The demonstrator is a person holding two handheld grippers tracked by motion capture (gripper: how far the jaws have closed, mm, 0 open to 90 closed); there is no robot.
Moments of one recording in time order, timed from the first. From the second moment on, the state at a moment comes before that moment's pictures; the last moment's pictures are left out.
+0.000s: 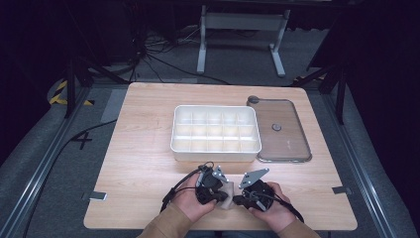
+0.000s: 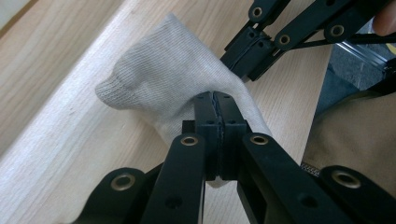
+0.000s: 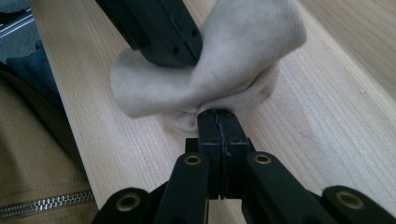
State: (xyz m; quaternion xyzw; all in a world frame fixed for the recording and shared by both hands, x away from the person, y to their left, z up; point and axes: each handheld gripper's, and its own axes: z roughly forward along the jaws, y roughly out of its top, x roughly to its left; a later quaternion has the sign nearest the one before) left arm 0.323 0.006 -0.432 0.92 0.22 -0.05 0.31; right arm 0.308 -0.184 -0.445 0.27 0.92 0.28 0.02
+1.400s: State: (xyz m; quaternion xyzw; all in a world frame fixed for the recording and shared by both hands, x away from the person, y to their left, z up) left arm 0.307 0.003 -0.436 0.92 0.22 -0.07 0.31; right arm 0.322 -0.177 -0.427 0.28 0.90 0.33 0.05
